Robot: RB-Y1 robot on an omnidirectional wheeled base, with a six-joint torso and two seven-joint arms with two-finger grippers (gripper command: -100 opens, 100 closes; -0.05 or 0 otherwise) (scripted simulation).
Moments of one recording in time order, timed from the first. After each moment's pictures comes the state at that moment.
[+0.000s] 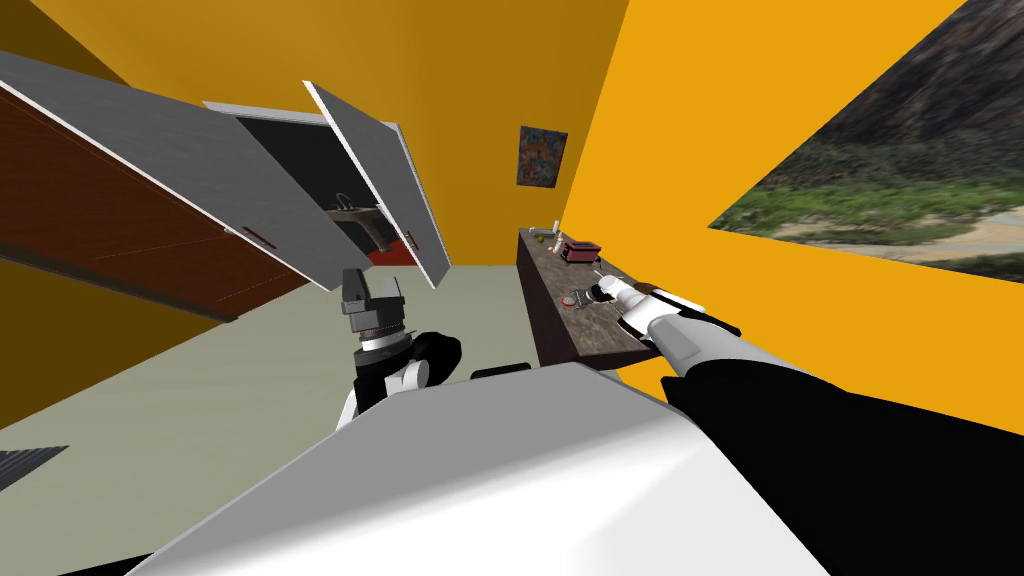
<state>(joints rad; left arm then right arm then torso) 0.48 -0.03 0.03 -2.25 -0.08 -0.60 -0.05 -0.78 -0.95 0.72 -0.35 1.38 -0.91 0.70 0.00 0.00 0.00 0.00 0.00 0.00</state>
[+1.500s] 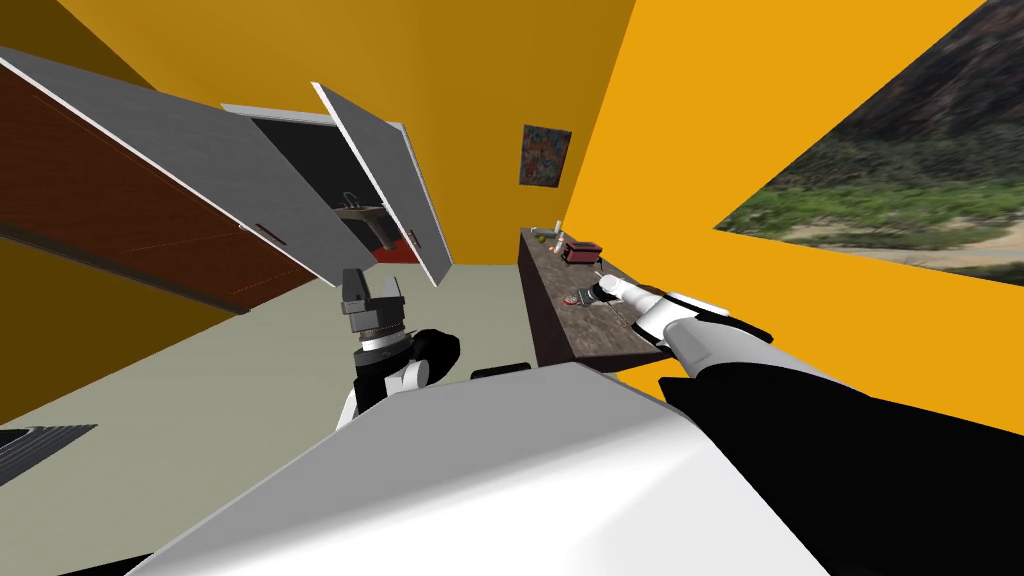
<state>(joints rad) 0.48 -0.03 0.03 -2.25 -0.08 -0.60 -0.05 -0.73 -1.04 0.77 -0.56 1.46 -0.86 0.51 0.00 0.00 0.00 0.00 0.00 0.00</state>
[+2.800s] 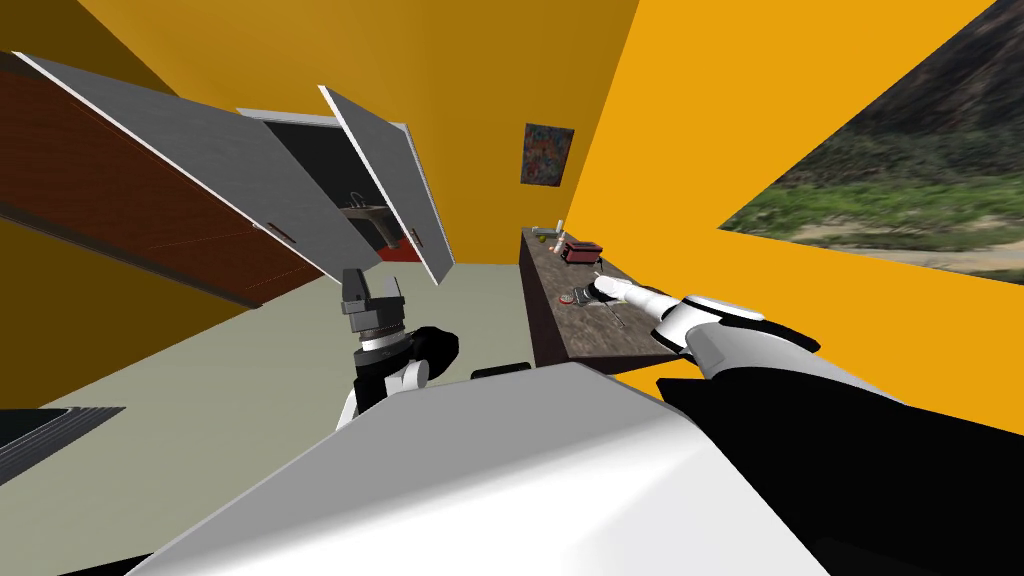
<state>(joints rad) 0.48 -0.03 0.03 -2.25 -0.08 -0.60 -0.05 -0.66 -1.15 0.83 -0.89 1.55 -0.79 0.19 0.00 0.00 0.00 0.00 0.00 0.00</state>
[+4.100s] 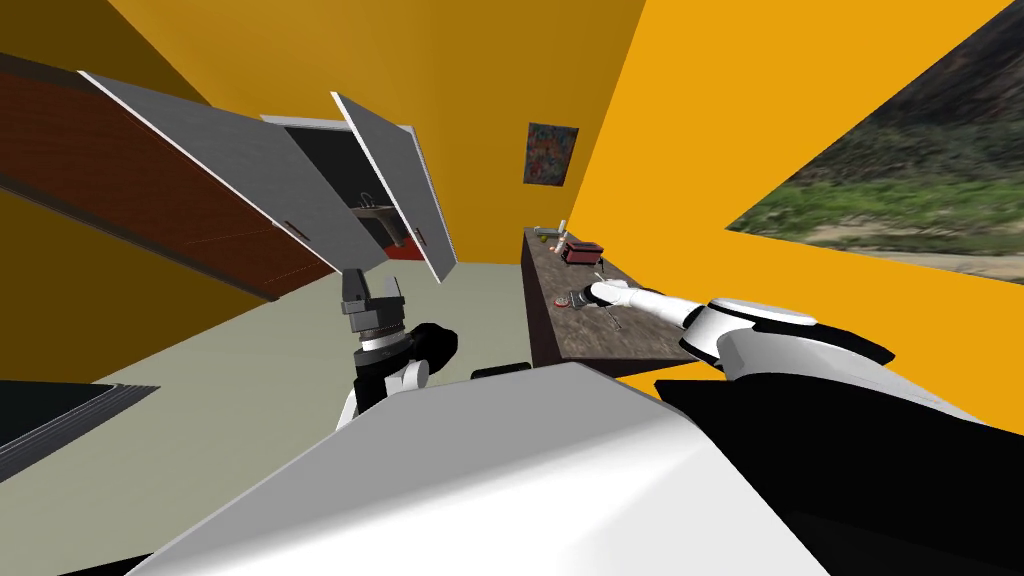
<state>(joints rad) 0.48 -0.03 0.03 -2.25 -0.08 -0.60 -0.05 -0.58 -1.28 0.90 -1.25 1.66 -0.71 -0.16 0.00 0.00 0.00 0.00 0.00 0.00</state>
